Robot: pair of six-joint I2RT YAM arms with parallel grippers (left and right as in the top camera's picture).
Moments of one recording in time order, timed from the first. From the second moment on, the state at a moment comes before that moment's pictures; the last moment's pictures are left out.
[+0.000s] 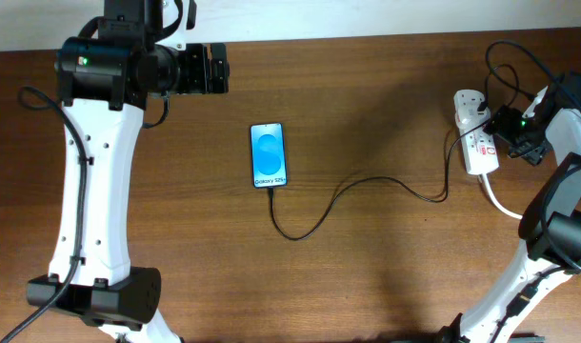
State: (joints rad) left arm -0.16 1.87 2.28 -1.32 0.13 -0.12; right arm -0.49 2.19 1.64 -0.68 -0.15 0.19
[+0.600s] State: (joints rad) left arm -0.16 1.87 2.28 -1.32 0.13 -0.12; right arm -0.60 1.56 1.62 -0.87 -0.36 0.16
